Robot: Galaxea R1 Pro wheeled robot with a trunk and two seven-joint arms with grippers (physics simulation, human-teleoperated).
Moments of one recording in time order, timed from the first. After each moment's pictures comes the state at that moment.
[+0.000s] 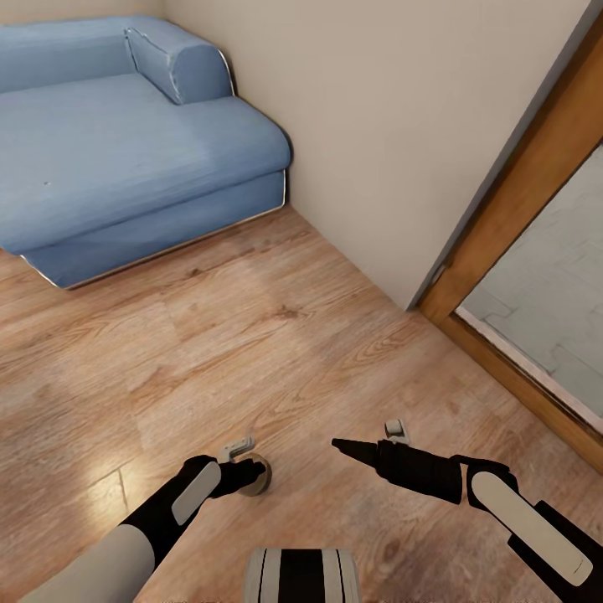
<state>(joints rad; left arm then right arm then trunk) -0.65 0.05 -0.50 -0.67 0.98 0.51 0.28 -0.41 -0.52 0.58 -1.55 -1.47 0.61 0.38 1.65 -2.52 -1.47</state>
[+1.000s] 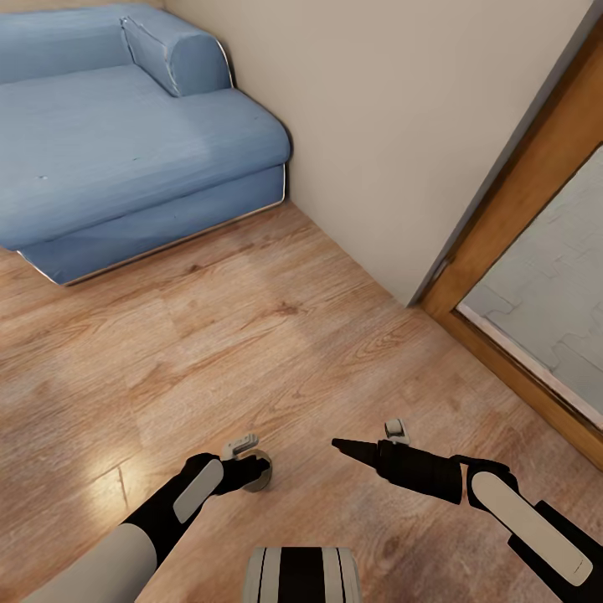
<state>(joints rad) -0.65 0.04 -0.50 -0.69 1.00 0.51 0.28 -0.41 -0.52 0.58 -1.55 -1.47 0.61 0.38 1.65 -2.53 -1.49</state>
